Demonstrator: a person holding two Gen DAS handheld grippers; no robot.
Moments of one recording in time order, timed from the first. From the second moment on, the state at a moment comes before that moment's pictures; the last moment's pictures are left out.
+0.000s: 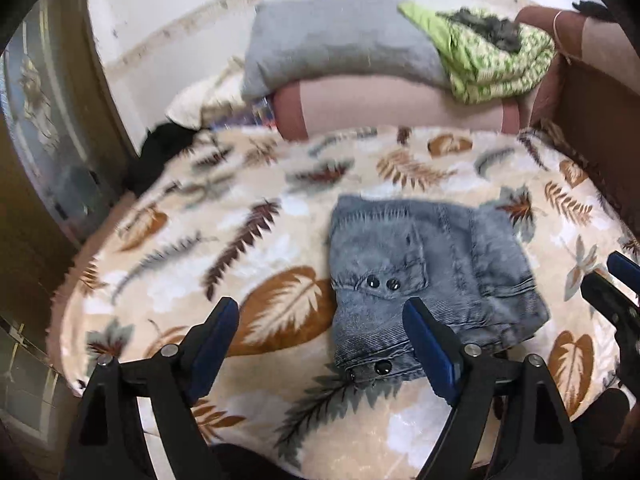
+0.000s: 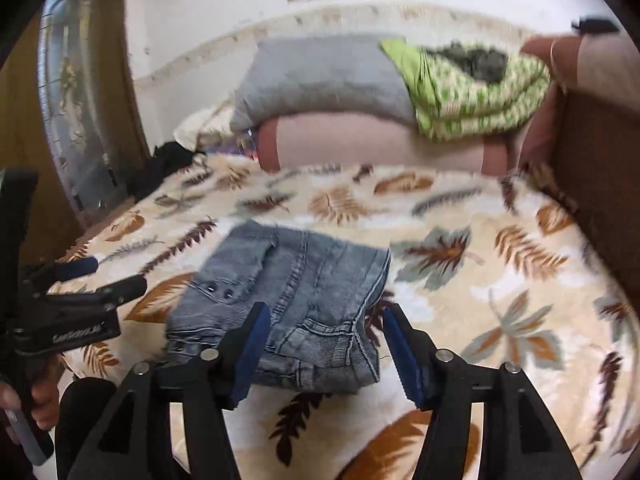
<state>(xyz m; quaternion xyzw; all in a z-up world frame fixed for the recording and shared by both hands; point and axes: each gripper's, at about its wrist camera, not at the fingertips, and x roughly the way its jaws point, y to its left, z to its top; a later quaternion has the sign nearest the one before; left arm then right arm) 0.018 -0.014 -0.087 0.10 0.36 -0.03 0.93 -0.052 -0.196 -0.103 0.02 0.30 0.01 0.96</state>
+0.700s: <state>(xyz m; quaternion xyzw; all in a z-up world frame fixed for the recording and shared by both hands) -0.047 -0.020 -0.021 0.10 0.27 -0.03 0.96 -0.100 -0.179 -0.062 0.00 0.27 -0.05 0.96</state>
